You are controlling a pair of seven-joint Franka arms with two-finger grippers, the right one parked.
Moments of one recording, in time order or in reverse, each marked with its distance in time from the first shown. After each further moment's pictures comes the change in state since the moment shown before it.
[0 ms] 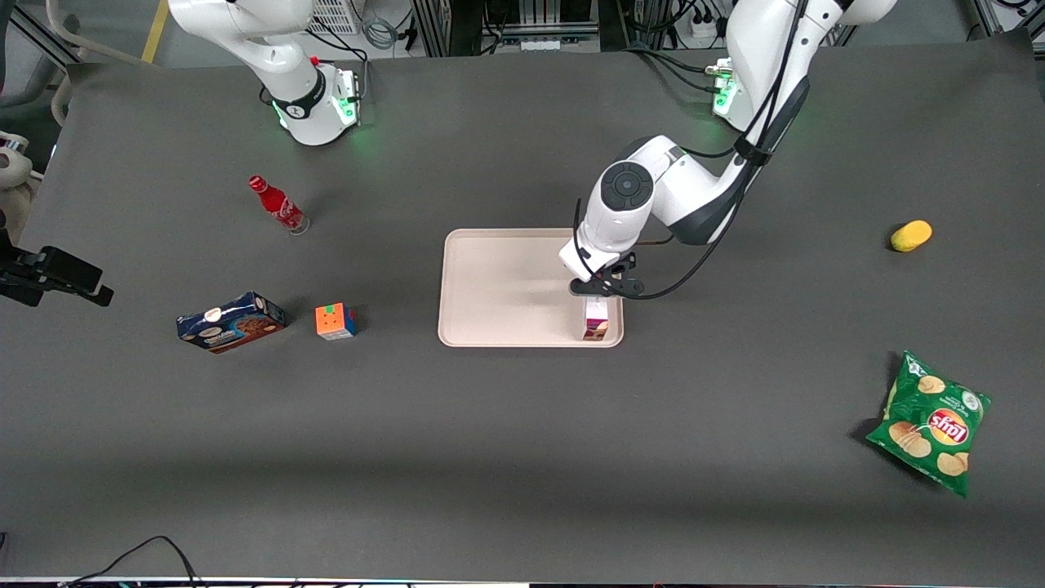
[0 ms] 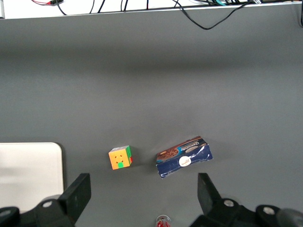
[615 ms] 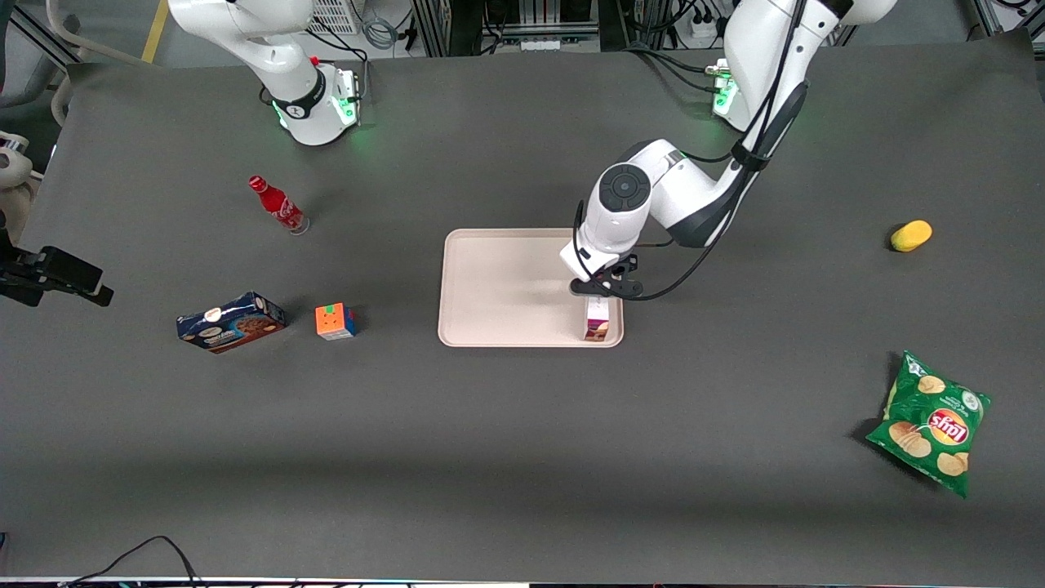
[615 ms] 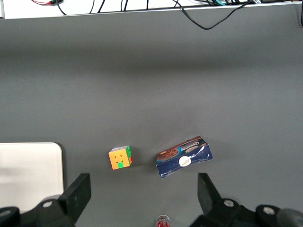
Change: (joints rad) arm -0.001 0.019 0.004 -0.016 0.047 0.029 -0.003
